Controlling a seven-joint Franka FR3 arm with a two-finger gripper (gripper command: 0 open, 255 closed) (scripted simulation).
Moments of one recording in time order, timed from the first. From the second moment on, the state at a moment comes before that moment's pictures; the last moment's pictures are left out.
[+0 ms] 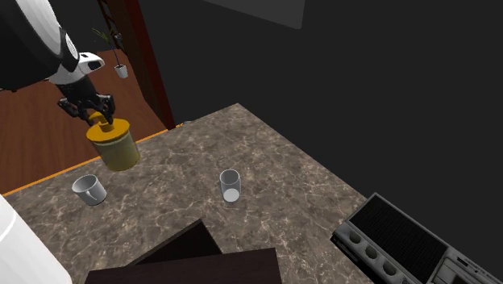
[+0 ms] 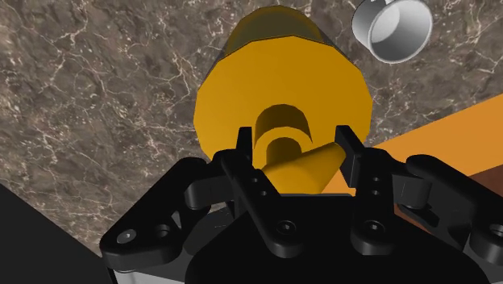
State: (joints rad) arm 0.44 0.34 -0.03 -1.78 -0.03 2.25 0.38
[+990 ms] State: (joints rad) arm 0.44 0.45 -0.03 -1.84 -0.03 2.41 0.38
